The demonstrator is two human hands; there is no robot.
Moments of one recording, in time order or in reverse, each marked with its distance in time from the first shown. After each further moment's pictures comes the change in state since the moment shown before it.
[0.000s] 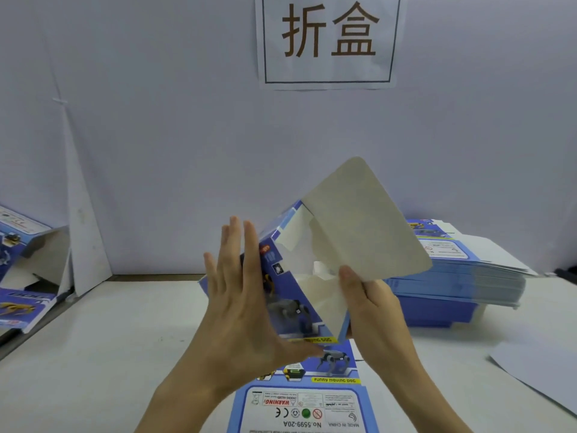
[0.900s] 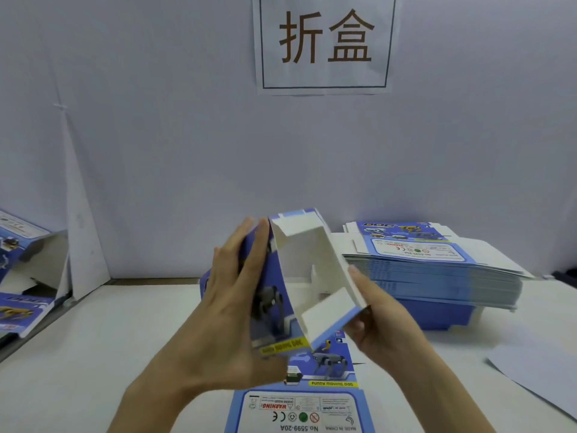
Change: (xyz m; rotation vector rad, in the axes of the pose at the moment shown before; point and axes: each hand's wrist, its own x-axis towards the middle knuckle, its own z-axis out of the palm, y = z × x) left_hand 0.019 0.024 -0.031 -0.302 -0.170 -0.172; right_hand 0.019 0.009 -0.010 0.847 -0.168 0.447
